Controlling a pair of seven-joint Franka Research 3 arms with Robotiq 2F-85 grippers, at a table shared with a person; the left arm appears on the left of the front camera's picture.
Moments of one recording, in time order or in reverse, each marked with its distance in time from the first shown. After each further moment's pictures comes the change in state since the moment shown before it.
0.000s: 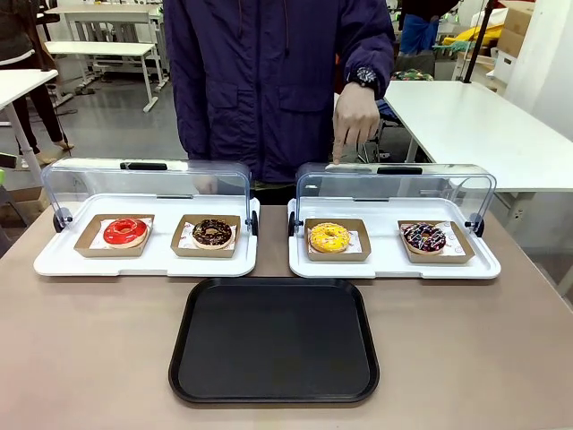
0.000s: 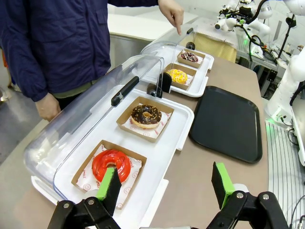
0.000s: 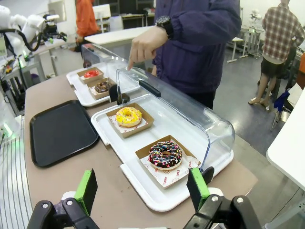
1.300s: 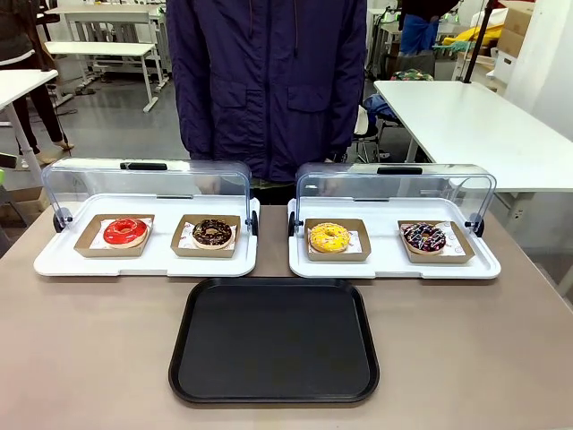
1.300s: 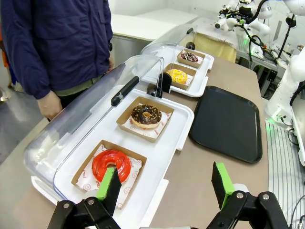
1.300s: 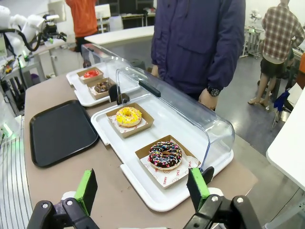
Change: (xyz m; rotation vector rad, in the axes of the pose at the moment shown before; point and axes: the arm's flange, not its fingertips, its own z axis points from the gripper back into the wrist) left arm 0.000 0.000 0.000 0.000 0.000 0.000; right arm 0.000 0.000 0.000 -0.001 0.000 -0.001
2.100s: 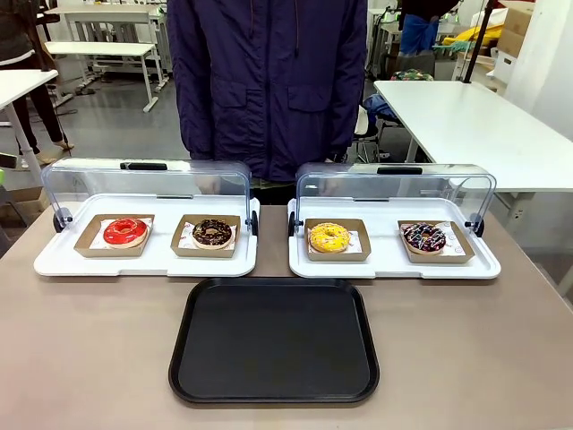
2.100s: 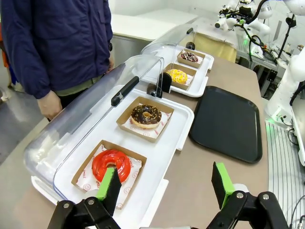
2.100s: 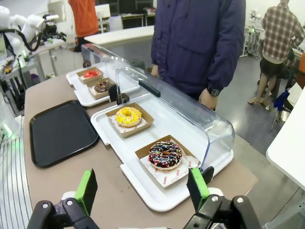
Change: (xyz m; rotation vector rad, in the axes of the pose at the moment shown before) left arm 0.000 0.000 0.000 0.000 0.000 0.000; right arm 0.000 0.000 0.000 -0.001 0.000 -0.001
